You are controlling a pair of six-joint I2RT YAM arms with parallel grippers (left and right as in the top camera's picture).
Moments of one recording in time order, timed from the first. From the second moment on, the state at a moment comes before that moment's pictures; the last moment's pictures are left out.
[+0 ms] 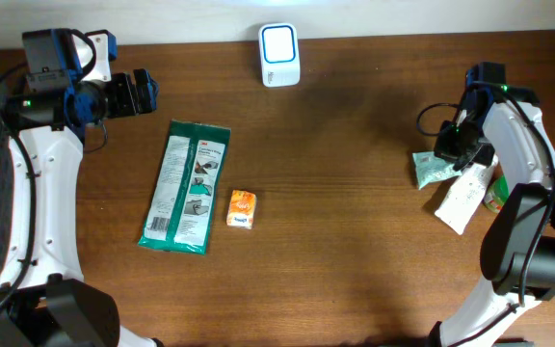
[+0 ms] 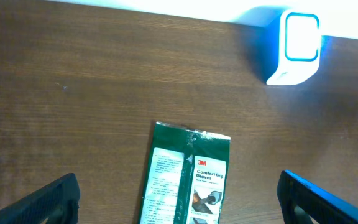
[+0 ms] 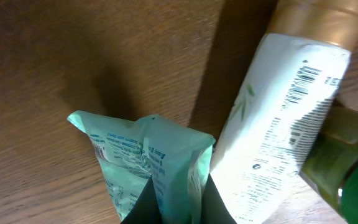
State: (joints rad) left arm 0.14 1.71 1.69 -0.83 0.25 -0.01; right arm -0.20 1.96 1.55 -1.04 0.09 0.21
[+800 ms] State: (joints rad) left arm 0.14 1.71 1.69 -0.83 0.25 -0.01; right arm -0.07 1.96 1.94 -1.36 -0.24 0.22
